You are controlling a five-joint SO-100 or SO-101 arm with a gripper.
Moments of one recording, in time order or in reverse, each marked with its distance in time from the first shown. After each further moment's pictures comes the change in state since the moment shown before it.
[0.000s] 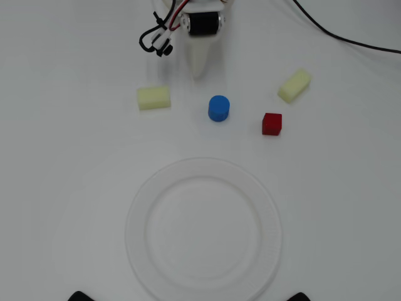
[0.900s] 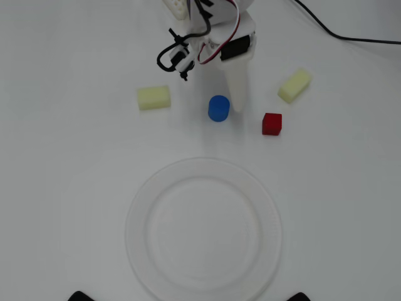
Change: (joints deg) arm -13.4 -72.8 -49.1 -3.0 -0.9
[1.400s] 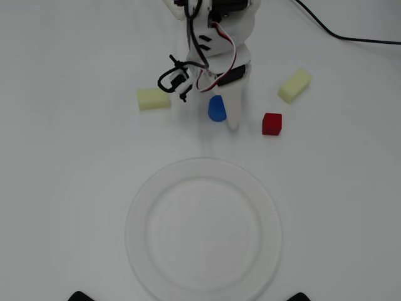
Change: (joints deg) arm 1.8 -13.4 2.3 -11.3 -1.6
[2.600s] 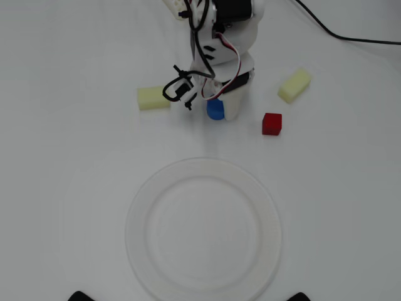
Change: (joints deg) arm -1.7 -4.3 -0.6 -2.5 -2.0
